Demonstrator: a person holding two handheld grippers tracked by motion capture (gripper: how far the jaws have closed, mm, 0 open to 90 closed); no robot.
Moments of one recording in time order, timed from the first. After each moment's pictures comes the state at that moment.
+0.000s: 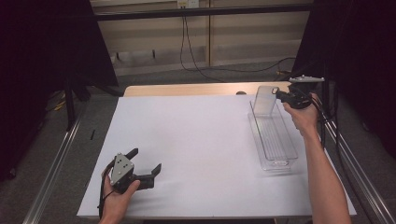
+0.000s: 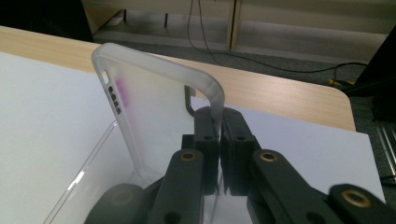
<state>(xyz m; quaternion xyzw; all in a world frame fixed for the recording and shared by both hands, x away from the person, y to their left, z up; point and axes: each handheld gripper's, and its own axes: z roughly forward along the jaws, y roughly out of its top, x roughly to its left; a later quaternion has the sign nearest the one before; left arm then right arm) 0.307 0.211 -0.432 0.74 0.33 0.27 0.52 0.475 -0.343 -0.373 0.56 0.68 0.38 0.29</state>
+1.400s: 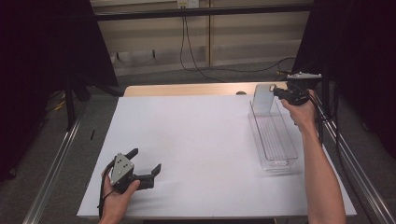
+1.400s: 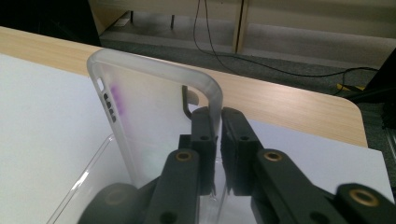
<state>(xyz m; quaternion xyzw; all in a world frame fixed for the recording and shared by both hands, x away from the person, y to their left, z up) 0.307 0.211 -0.433 0.74 0.33 0.27 0.52 0.491 -0.344 -0.373 0.55 0.69 0.39 0.28</state>
